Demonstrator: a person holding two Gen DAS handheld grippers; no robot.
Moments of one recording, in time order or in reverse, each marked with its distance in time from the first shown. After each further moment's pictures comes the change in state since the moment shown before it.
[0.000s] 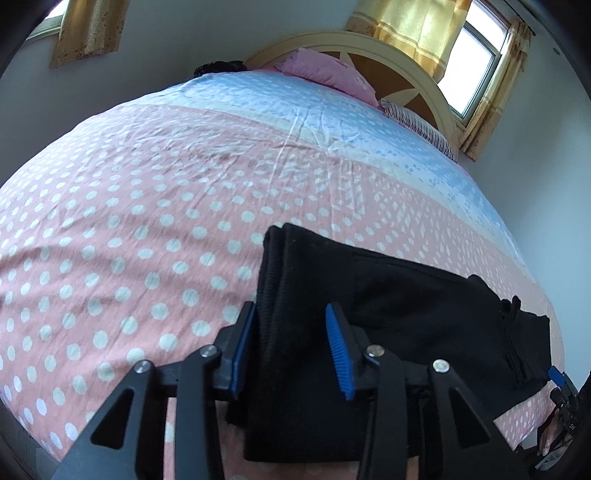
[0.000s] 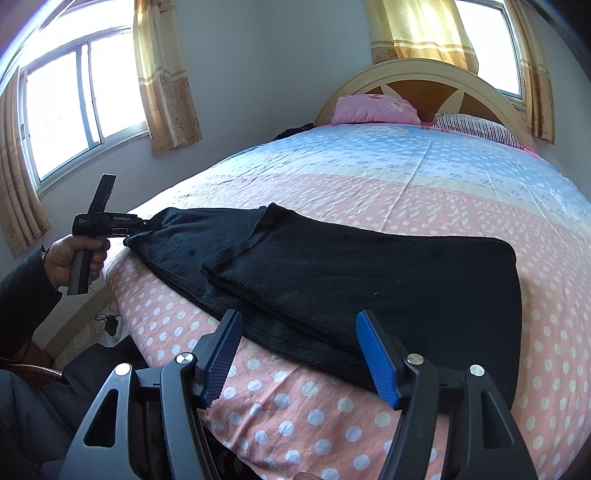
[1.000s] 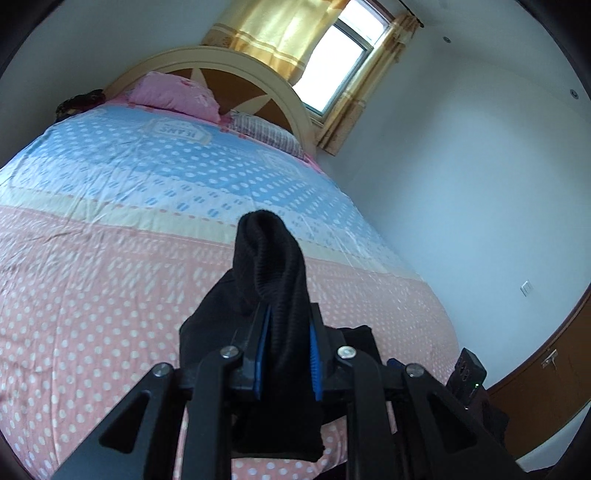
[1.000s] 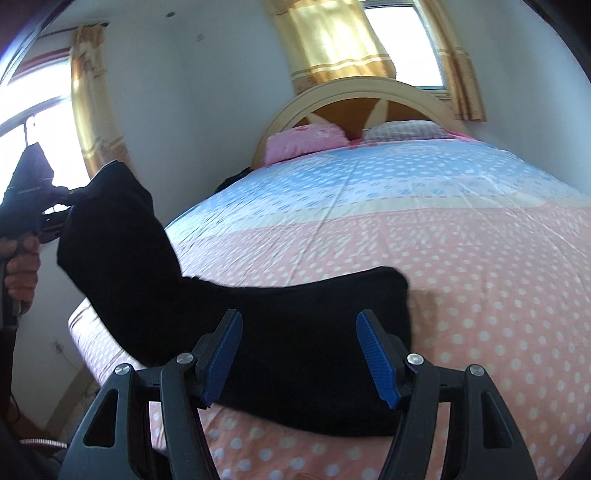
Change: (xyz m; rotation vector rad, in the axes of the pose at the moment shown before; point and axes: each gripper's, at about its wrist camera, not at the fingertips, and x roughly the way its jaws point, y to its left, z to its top) left arm -0.088 -0.229 0.047 0.198 -0.025 -0.488; right arm -0.048 -0.071 0.014 0.251 -0.166 -0.165
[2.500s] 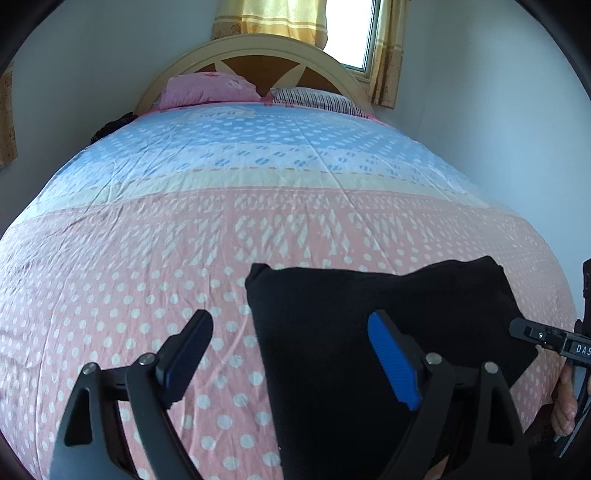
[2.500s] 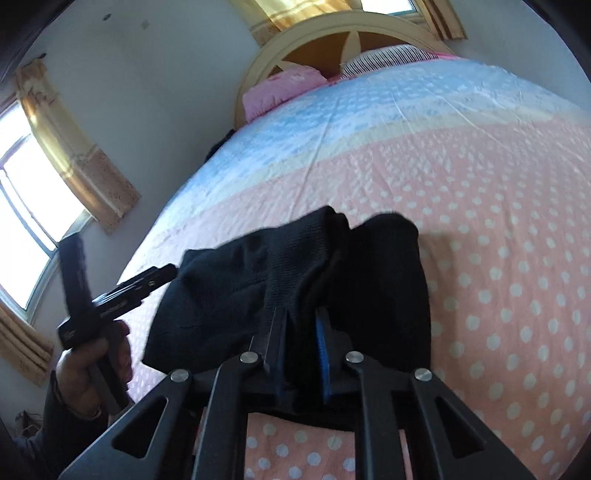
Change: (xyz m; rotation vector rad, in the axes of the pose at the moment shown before) left arm 0.124 0.015 -0.067 0.172 0.061 0.398; right arm 0.032 -0.021 0.013 0.201 0.219 0.083
